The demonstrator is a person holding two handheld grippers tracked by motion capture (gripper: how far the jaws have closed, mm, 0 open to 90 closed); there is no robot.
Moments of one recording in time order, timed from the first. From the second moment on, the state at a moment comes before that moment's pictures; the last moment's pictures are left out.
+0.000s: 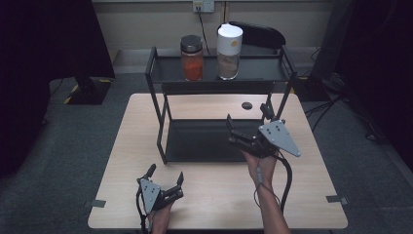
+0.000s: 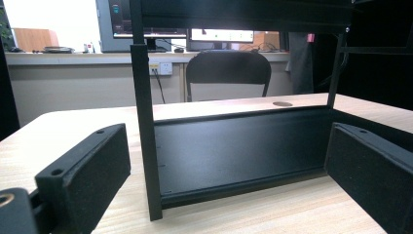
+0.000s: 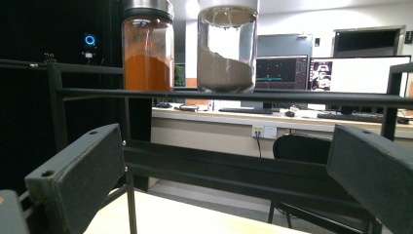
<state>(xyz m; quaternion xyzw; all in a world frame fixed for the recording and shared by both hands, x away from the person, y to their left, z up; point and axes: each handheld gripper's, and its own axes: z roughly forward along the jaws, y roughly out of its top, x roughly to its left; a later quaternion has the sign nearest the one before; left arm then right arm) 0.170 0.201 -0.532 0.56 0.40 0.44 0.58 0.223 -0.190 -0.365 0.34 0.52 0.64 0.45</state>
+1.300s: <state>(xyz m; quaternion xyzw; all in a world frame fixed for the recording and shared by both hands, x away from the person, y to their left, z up) 0.170 0.200 -0.532 0.55 0.40 0.44 0.58 0.163 -0.208 -0.455 0.40 0.49 0.62 0.46</state>
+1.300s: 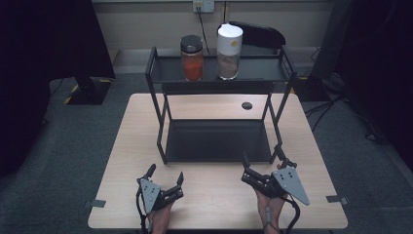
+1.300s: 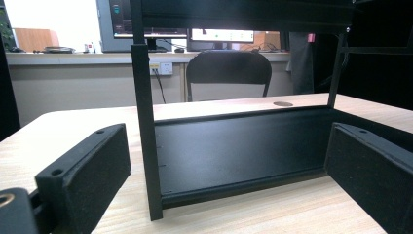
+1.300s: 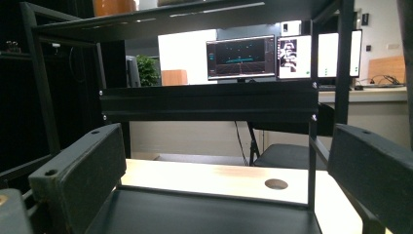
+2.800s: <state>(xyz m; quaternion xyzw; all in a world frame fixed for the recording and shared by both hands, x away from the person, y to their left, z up) 0.170 0.200 -0.532 0.55 0.40 0.44 0.58 0.152 -0.208 -0.528 0.42 0.53 0.57 0.46</state>
